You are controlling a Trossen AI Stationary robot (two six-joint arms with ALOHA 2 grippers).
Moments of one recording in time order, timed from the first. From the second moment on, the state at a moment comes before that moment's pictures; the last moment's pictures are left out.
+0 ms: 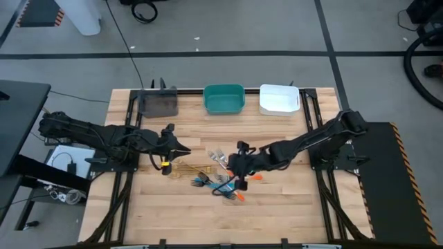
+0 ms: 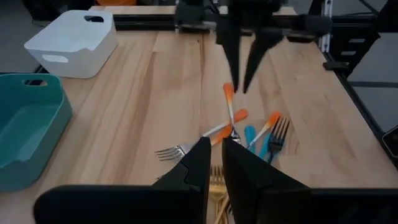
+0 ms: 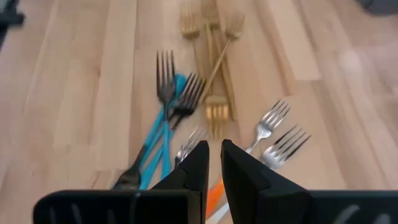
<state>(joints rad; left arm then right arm) -0.21 0.92 0.74 -0.30 -0.22 -0.12 0.30 1.68 1.18 -0.33 0.29 0.27</state>
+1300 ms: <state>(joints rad) -0.22 0.92 0.74 -0.30 -0.23 -0.11 0.33 1.86 1.19 -0.60 0.19 0.40</state>
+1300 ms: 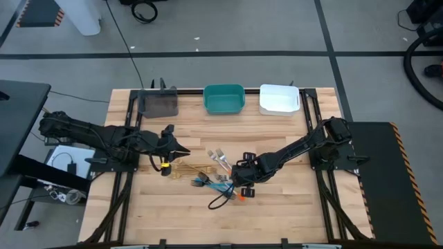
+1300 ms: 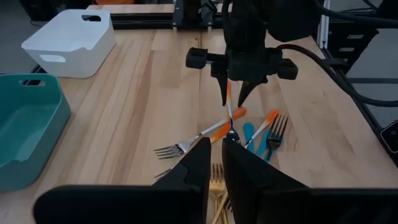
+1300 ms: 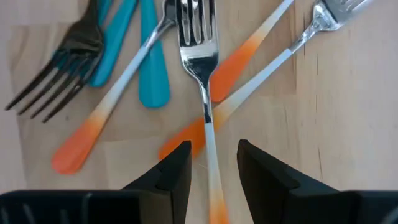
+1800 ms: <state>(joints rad) -0.22 0.92 0.74 -0.30 -0.24 -0.11 0.33 1.86 1.14 -0.54 0.21 0.42</state>
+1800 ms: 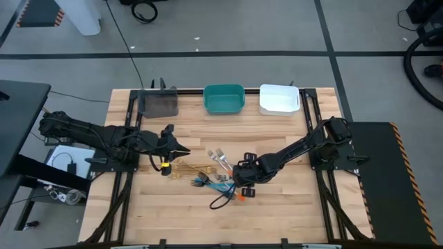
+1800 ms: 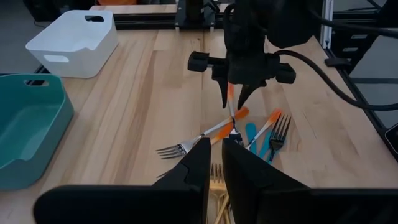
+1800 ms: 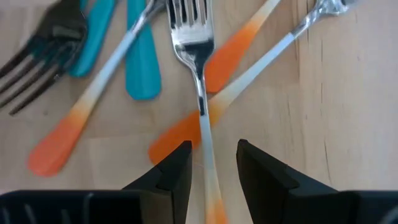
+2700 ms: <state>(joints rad) -0.22 0.92 0.74 -0.30 -0.24 -0.11 0.32 1.86 1.05 -0.39 0.17 0.34</state>
